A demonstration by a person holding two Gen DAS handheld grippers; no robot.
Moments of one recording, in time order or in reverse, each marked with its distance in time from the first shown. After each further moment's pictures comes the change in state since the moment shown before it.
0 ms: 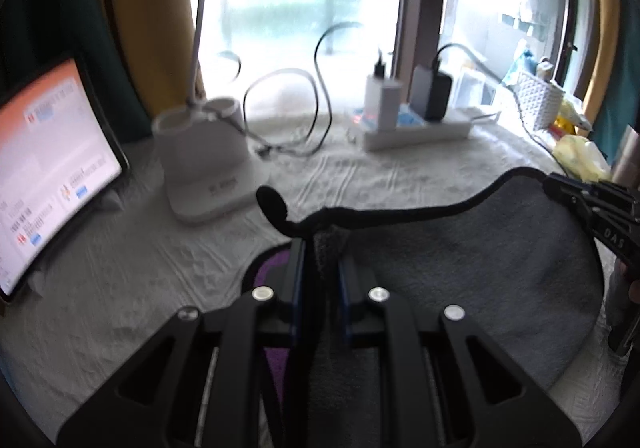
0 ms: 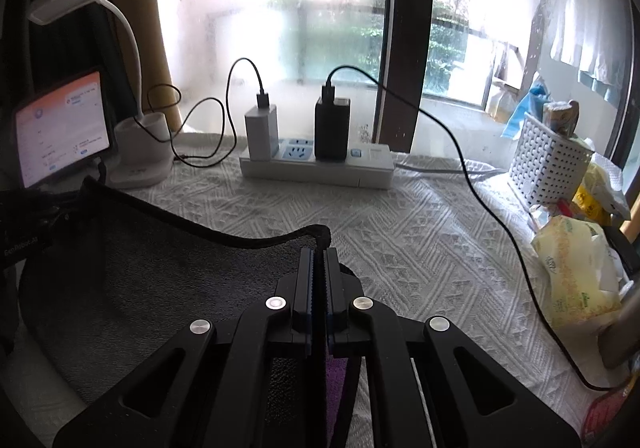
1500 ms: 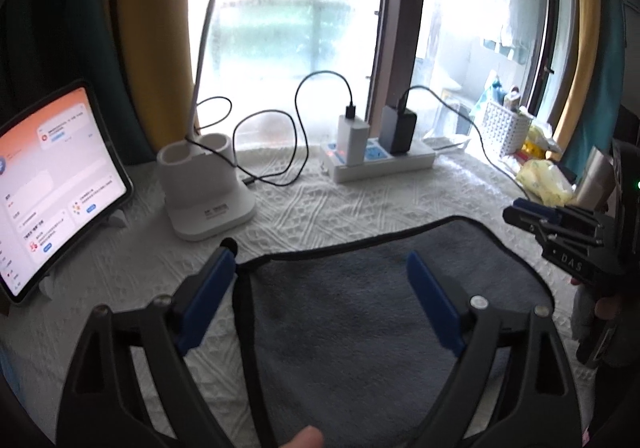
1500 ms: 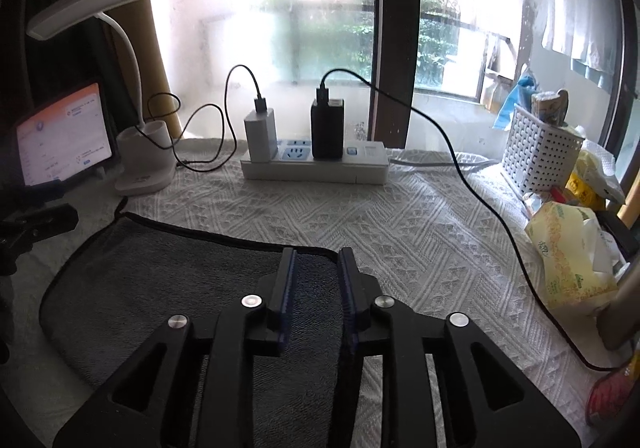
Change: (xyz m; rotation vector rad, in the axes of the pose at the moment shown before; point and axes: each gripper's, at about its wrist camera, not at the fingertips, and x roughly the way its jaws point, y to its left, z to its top) left arm -0.059 -0.010 0.005 -0.007 -0.110 -0.071; right arm -0.029 0.005 0.001 0.036 -0.014 -0.008
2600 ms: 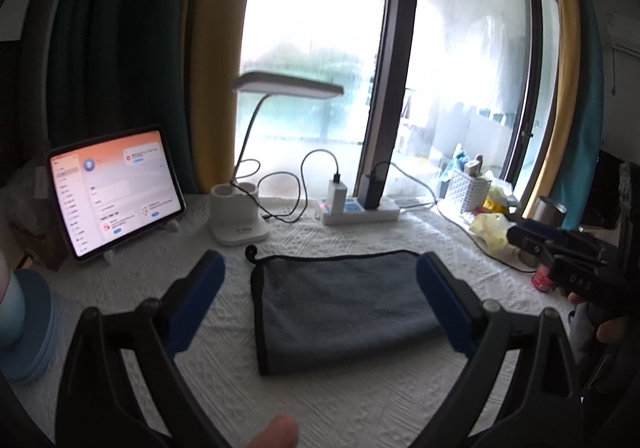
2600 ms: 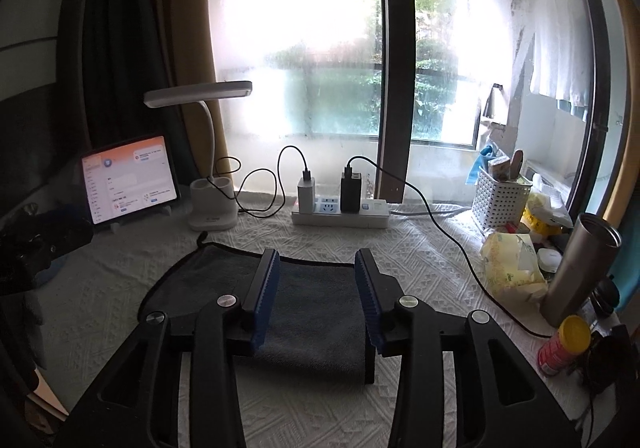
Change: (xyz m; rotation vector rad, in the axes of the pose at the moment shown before) left arm -0.169 -0.023 -0.046 -0.085 -0.251 0.014; right arm -0.165 0.042 -0.013 -0.006 -0.184 0.018
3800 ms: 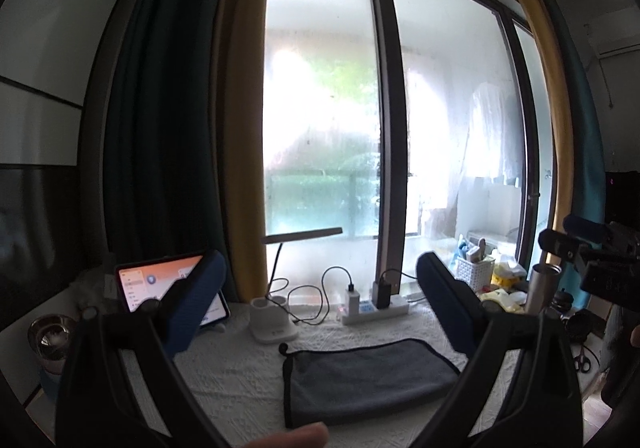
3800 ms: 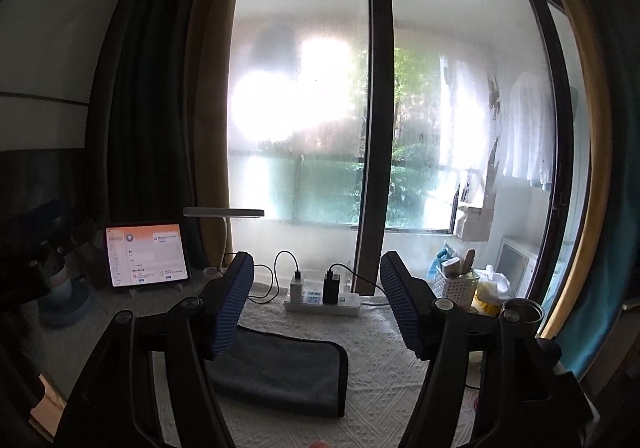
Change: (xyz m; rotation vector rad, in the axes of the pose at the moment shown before) left arm -0.117 -0.045 0.045 0.101 -0.370 0.127; right arm -0.136 0.013 0.044 -0.060 -0.329 -0.070
